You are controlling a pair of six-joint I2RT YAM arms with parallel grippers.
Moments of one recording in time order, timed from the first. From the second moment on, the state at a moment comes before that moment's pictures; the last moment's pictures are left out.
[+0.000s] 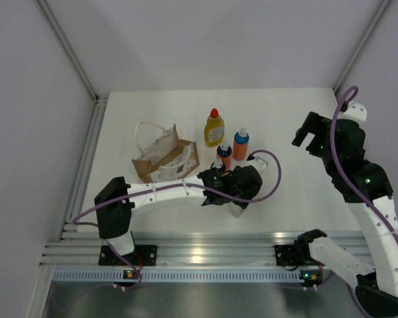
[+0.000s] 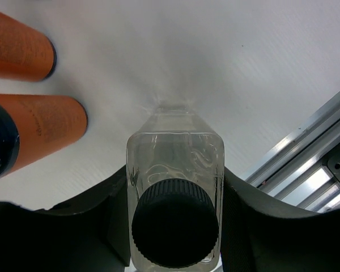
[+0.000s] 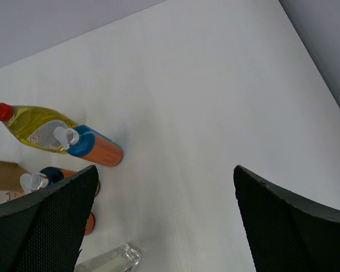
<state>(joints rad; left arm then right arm) -1.24 1.72 1.39 -0.55 -0.30 -0.43 0.32 0.88 1.29 -0.84 0.44 0.43</state>
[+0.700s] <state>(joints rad) -1.24 1.85 1.54 -0.56 -0.32 -0.36 0.29 0.82 1.28 -0.84 0.39 0.37</state>
